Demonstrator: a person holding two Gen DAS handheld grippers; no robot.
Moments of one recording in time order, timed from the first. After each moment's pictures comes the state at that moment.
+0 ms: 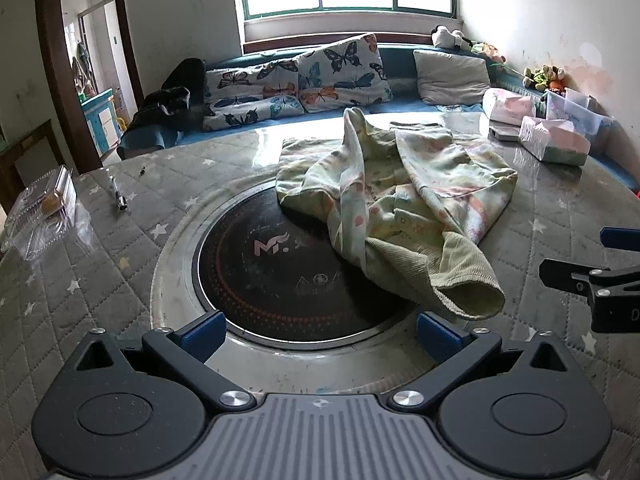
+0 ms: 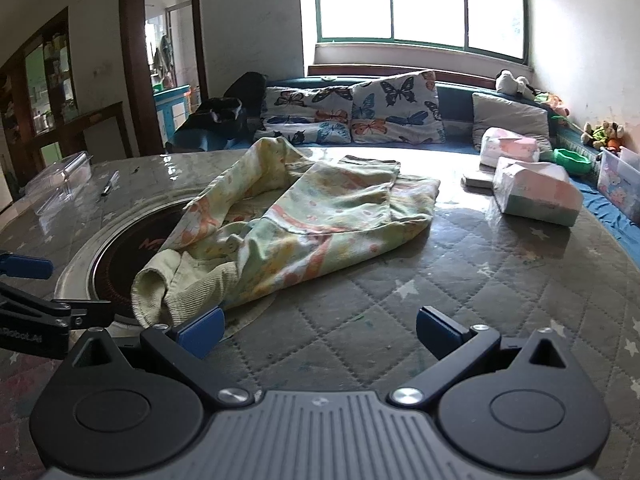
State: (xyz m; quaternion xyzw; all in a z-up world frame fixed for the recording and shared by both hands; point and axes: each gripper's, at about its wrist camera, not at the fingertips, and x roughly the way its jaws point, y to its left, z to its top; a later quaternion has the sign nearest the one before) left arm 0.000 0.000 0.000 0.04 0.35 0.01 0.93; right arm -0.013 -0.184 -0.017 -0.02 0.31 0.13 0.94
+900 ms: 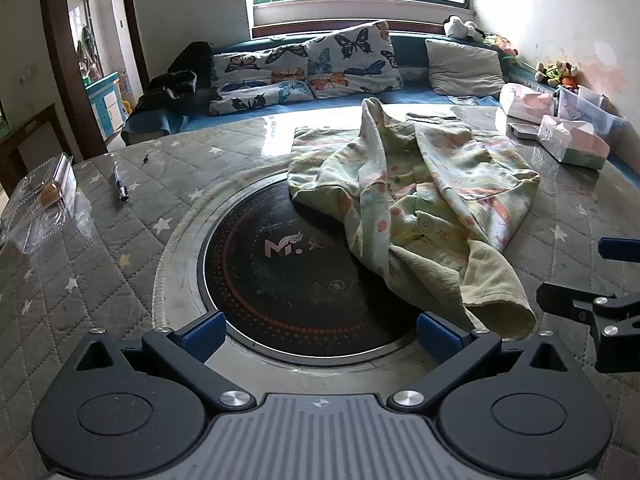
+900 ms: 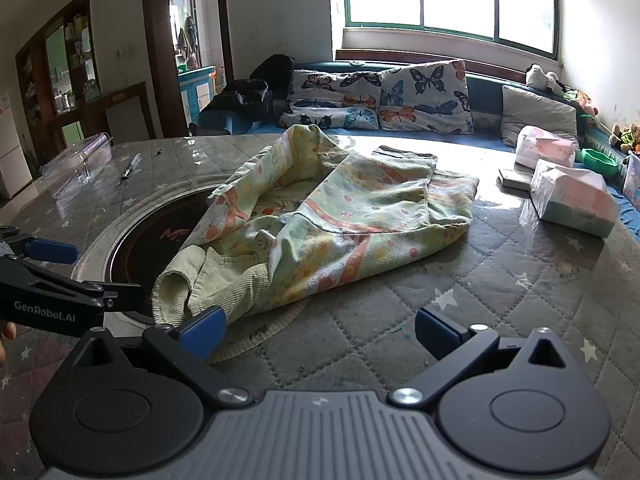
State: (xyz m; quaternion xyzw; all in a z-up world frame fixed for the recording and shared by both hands) left arm 0.024 0.012 0.000 0.03 0.39 0.03 0.92; right arm 0.009 -0.163 -0.016 -0.03 0.34 0.17 0.93
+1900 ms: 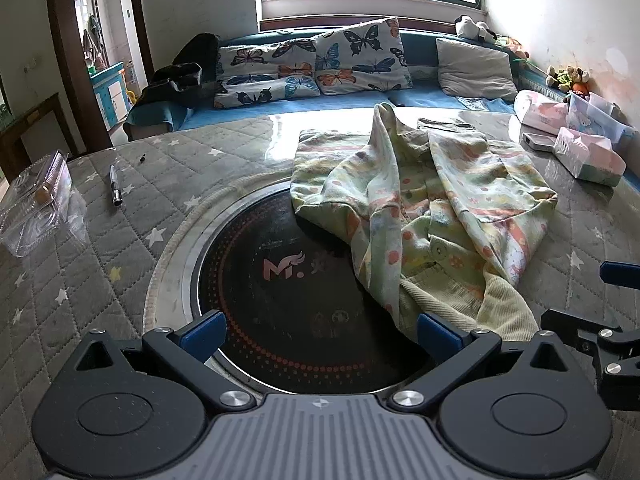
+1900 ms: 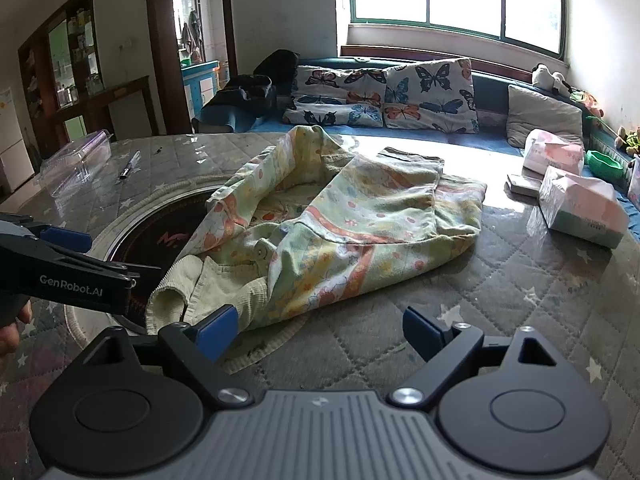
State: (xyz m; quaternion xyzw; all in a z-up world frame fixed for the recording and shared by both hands) left arm 0.055 0.014 0.001 0.01 0.39 0.03 0.92; right arm 0.025 -0.157 -0.012 -0.04 0.34 0.18 0.92
